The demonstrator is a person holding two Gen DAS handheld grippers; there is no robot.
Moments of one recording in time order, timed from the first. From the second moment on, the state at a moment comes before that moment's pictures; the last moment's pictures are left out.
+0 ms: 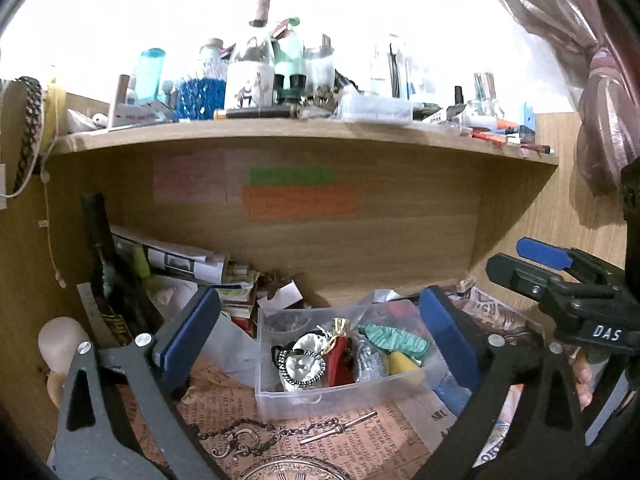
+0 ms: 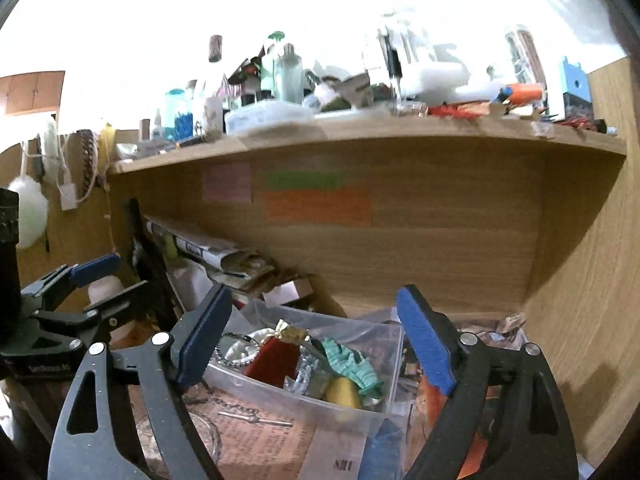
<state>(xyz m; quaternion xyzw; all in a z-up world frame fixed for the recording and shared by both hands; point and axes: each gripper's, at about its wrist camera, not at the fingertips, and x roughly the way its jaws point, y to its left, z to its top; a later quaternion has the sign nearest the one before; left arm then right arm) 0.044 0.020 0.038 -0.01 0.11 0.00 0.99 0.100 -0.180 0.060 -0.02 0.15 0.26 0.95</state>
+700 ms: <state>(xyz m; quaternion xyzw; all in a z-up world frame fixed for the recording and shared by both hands) 0.021 0.014 0.039 -0.01 0.10 0.00 1.00 0.074 -0.183 0.060 -0.01 0.13 0.27 0.95</state>
